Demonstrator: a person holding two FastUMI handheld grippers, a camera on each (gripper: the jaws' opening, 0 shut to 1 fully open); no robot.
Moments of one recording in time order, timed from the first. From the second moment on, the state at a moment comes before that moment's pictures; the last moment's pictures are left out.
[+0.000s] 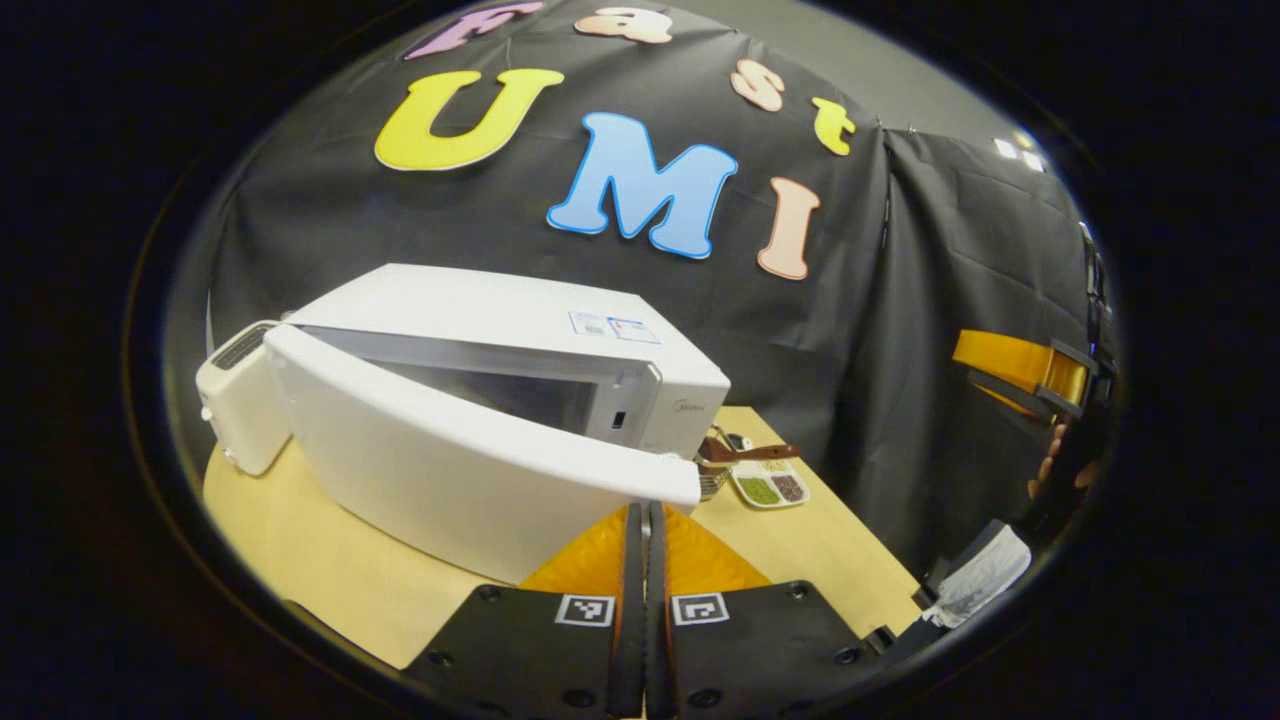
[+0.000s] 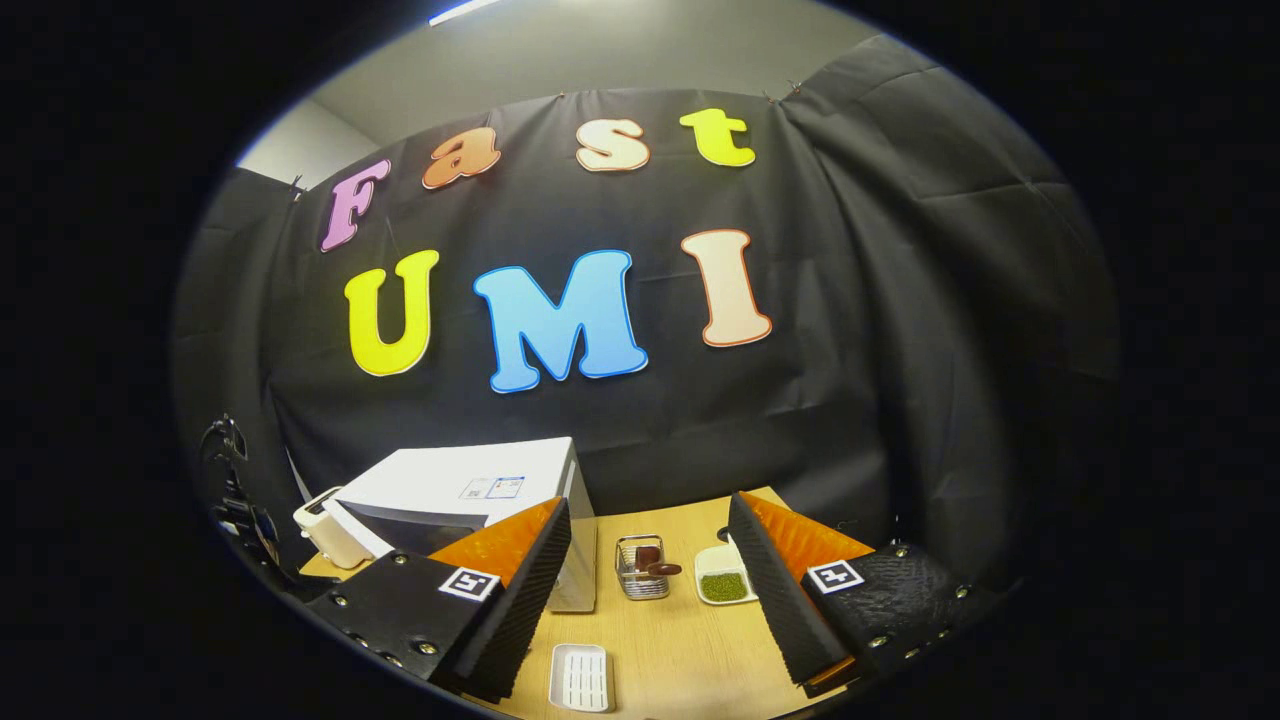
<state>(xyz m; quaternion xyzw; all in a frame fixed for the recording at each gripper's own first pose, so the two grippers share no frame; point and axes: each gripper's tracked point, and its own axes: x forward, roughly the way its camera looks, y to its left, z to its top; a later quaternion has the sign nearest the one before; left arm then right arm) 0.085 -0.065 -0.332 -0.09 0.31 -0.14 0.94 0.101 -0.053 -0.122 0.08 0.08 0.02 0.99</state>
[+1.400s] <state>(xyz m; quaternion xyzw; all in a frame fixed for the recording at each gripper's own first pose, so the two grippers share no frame) 0.198 -0.088 -0.355 -0.12 0.30 -0.10 0.94 0.137 -0.065 -0.128 0.06 0.09 0.02 0.99</state>
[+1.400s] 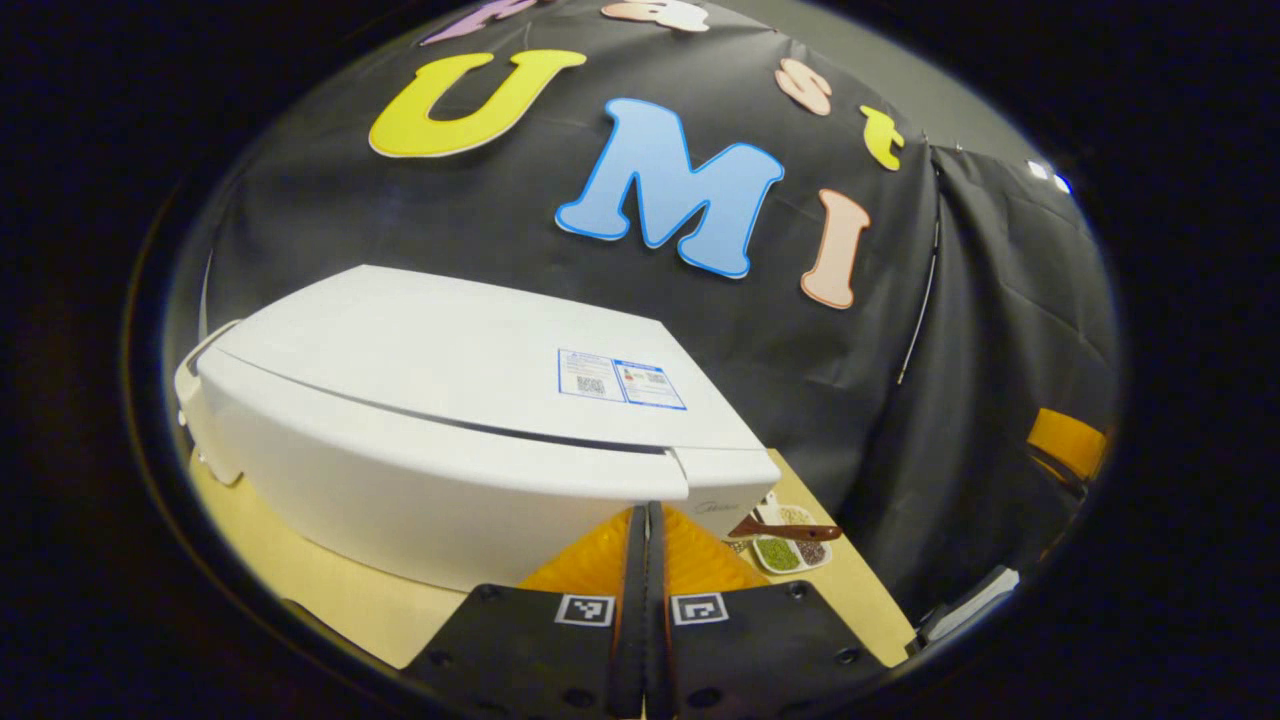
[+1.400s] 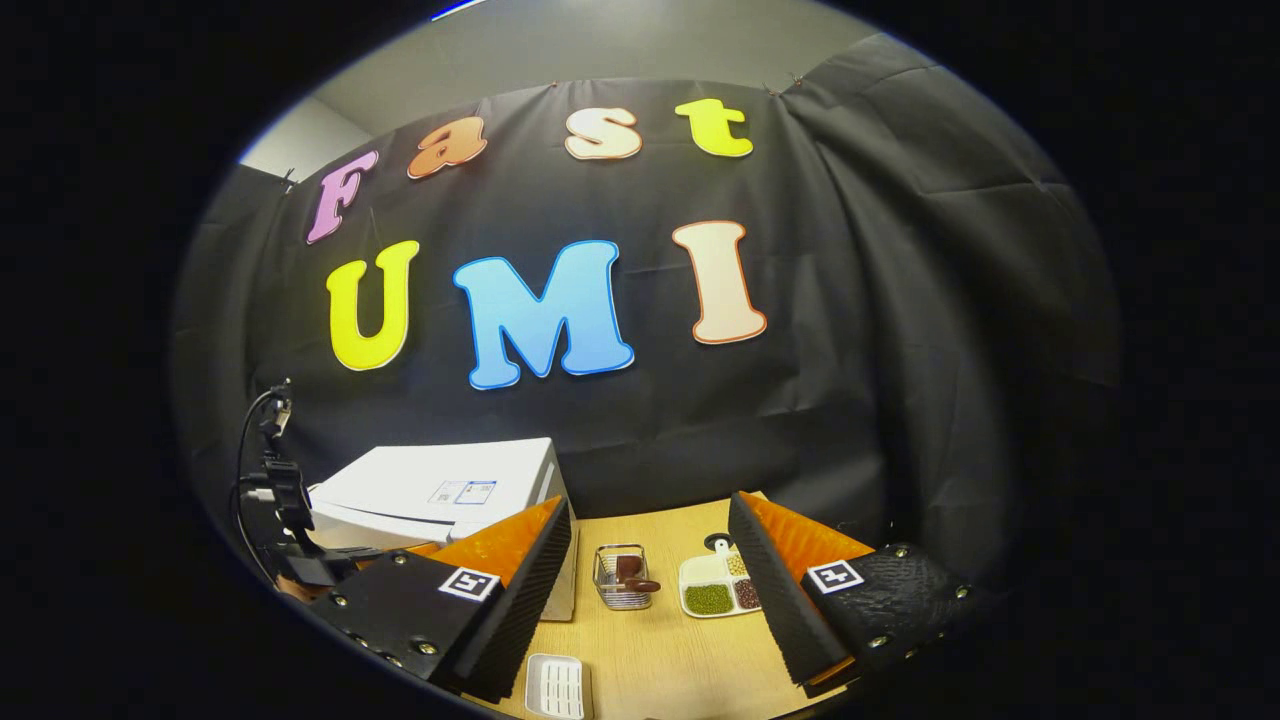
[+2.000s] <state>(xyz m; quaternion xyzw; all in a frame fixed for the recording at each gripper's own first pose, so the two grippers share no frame) 0.206 -0.090 -0.358 -0.13 0.30 -0.11 0.94 0.134 -0.061 -0.126 0.06 0.09 0.02 0.99</state>
